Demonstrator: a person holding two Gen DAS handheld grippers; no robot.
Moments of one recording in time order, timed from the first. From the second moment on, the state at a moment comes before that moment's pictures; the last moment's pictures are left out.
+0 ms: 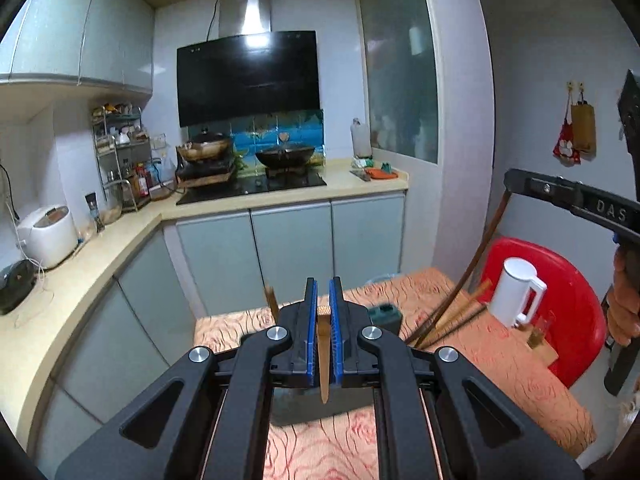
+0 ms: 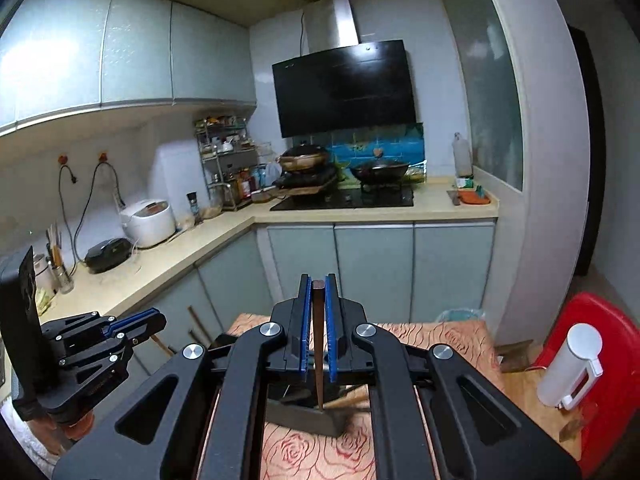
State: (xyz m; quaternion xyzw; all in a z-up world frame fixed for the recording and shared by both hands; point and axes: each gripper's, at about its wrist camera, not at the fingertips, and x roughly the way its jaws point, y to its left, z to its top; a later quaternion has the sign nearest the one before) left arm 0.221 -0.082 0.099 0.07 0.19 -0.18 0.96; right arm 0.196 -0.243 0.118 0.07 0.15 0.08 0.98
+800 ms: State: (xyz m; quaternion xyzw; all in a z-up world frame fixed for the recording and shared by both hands) left arm 0.296 -0.089 0.055 0.04 0.22 -0.14 0.96; right arm 0.268 -0.210 0.059 0.06 0.24 0.09 0.96
